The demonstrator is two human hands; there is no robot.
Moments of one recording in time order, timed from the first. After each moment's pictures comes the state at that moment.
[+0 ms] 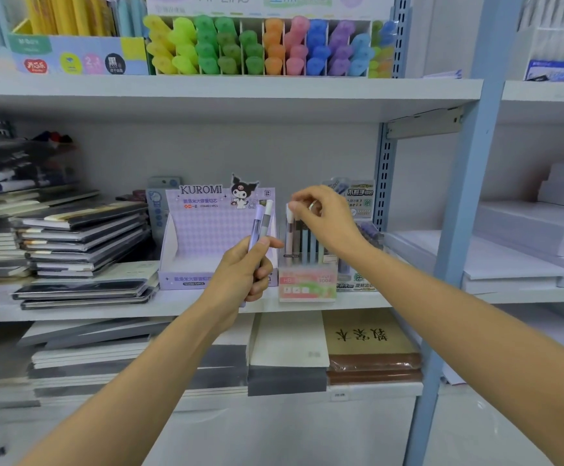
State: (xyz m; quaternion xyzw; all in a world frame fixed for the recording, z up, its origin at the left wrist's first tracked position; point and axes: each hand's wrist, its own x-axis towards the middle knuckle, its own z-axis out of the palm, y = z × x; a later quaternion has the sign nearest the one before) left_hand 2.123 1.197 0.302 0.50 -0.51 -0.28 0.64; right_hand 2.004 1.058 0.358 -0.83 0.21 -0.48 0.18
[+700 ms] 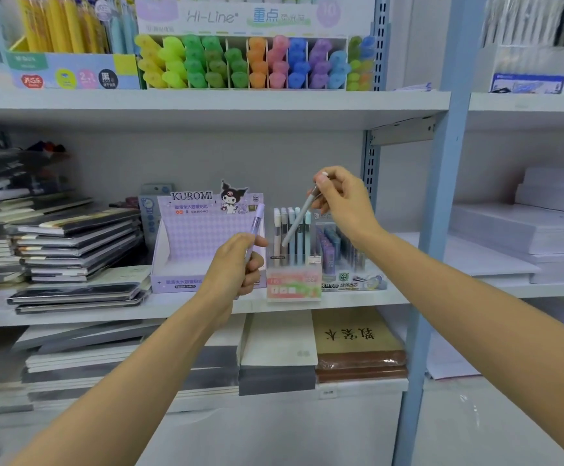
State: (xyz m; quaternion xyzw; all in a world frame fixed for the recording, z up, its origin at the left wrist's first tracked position) left_hand 2.103 1.201 0.319 0.54 -0.44 -0.27 0.66; right_hand 1.962 1.058 0.383 -0.74 0.16 -0.55 0.35
